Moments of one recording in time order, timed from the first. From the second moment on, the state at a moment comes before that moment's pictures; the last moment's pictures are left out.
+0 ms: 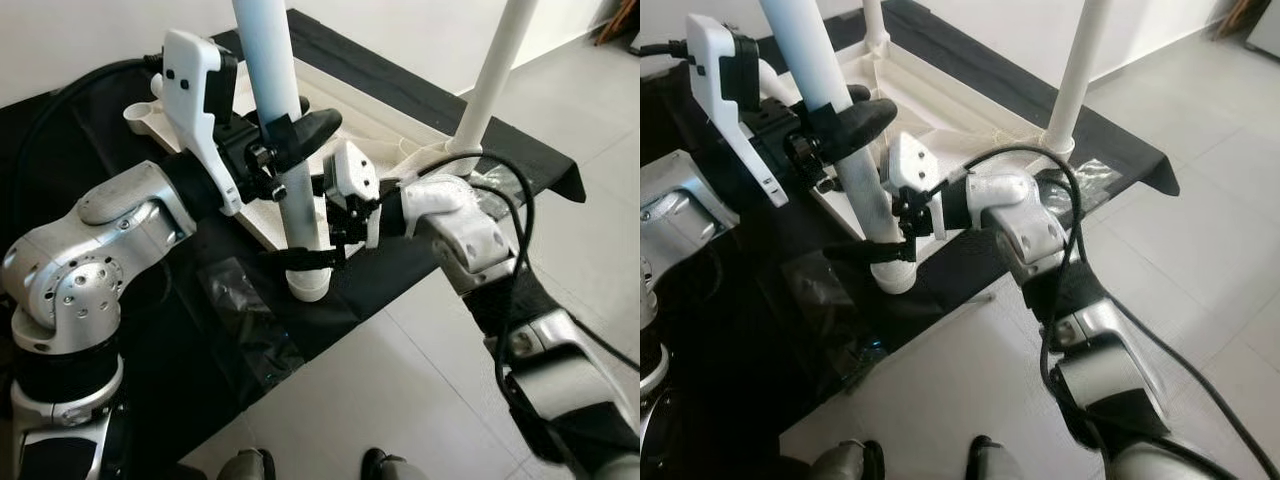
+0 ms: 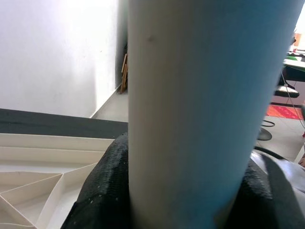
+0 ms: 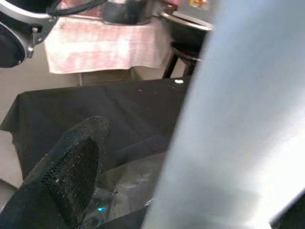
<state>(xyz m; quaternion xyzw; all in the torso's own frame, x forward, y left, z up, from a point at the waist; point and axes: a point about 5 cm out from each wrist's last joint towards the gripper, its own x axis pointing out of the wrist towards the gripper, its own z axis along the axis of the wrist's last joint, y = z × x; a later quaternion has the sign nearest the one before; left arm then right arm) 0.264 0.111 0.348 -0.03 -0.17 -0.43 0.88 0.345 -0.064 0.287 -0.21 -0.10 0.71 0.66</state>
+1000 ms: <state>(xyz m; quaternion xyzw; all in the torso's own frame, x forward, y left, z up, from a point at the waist) 0.263 0.103 0.355 -0.06 -0.16 -0.45 0.88 0.363 -0.068 0.283 -0.19 -0.08 0.74 0.64</state>
